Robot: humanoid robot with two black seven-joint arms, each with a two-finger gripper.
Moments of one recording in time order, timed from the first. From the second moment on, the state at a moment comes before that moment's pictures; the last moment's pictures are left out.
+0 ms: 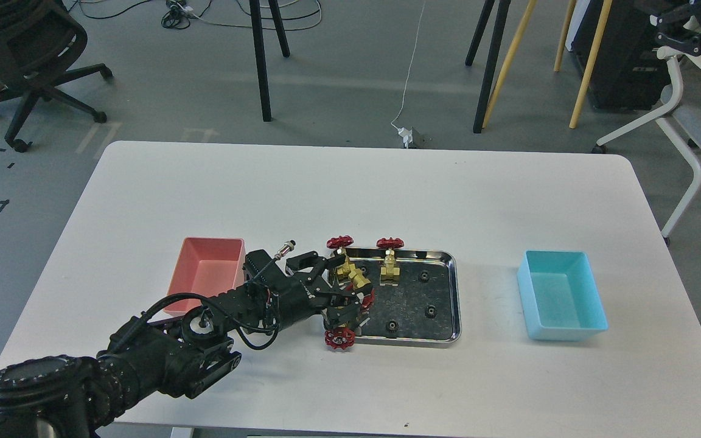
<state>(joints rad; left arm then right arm) -0.63 -0.04 -0.21 -0.42 1.96 0.49 -0.49 1.12 -0.83 0.66 0.88 -0.34 0.49 -0.08</state>
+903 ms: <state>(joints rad) -0.63 -0.01 -0.14 -0.48 1.95 0.49 -0.49 1.12 -0.82 0.62 0.85 -0.35 0.49 -0.07</state>
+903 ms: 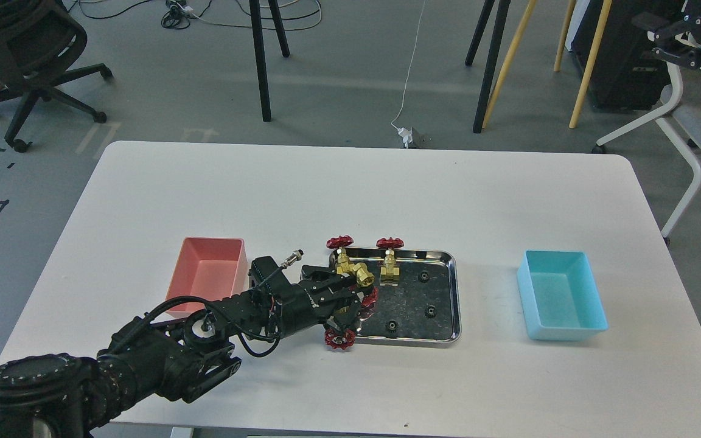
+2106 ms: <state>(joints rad) -0.50 0.71 -0.18 -0.94 1.83 0.49 -0.49 1.15 -0.74 0.62 0.78 -0.35 0.49 -0.06</state>
